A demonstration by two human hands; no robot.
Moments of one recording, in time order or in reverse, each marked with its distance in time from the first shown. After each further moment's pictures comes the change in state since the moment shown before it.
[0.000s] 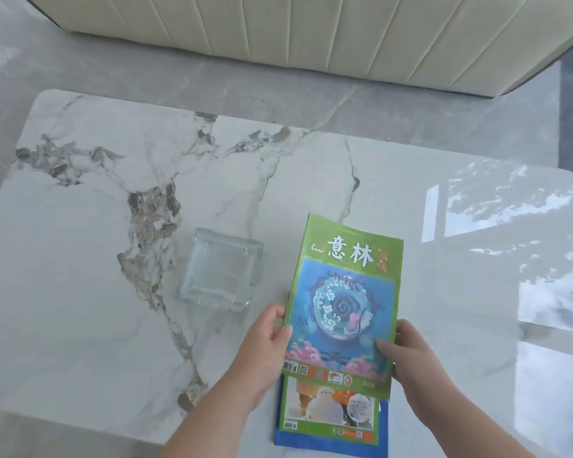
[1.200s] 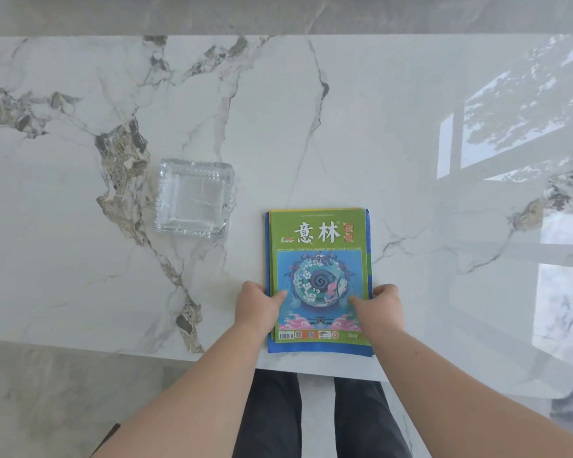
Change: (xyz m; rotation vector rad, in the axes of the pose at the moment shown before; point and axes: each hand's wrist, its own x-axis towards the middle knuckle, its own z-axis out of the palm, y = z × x) left_hand 0.023 -0.108 0.055 0.438 0.307 -0.248; right_hand 0.025 0.120 0.001 -0.243 0.275 0.151
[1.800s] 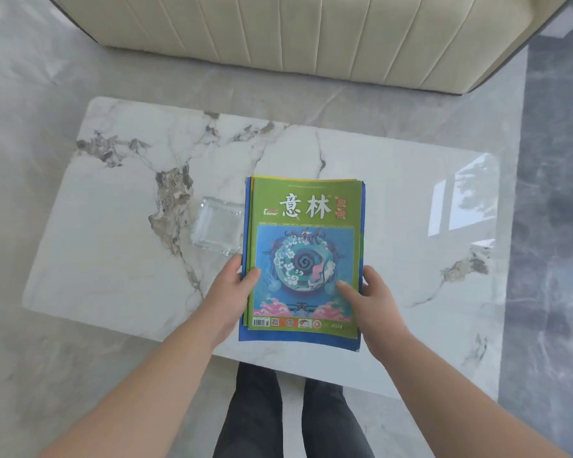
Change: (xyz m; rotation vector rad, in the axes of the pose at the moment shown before) left_hand -0.159 0.060 -0.123 -0.607 -0.176 0.325; right_hand -0.153 -0.078 -0.130 0.381 -0.371 -0.381
